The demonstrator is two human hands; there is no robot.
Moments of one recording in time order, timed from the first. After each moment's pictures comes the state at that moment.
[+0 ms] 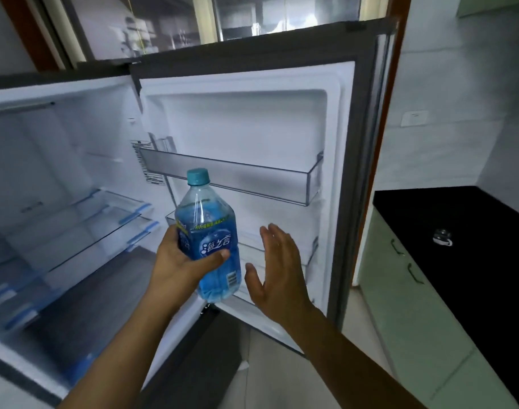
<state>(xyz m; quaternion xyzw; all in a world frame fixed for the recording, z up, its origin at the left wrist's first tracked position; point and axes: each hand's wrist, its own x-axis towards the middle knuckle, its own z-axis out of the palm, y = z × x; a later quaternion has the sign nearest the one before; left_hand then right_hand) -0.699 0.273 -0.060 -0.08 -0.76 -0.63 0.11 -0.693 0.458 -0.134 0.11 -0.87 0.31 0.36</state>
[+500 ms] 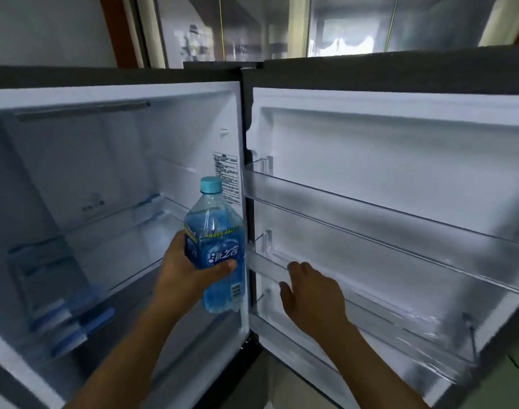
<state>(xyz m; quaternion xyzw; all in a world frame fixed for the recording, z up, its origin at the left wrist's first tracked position) -0.825 0.106 -0.067 0.00 -0.77 -0.61 0.17 -0.827 0.344 -0.116 0.13 -0.97 0.10 0.19</state>
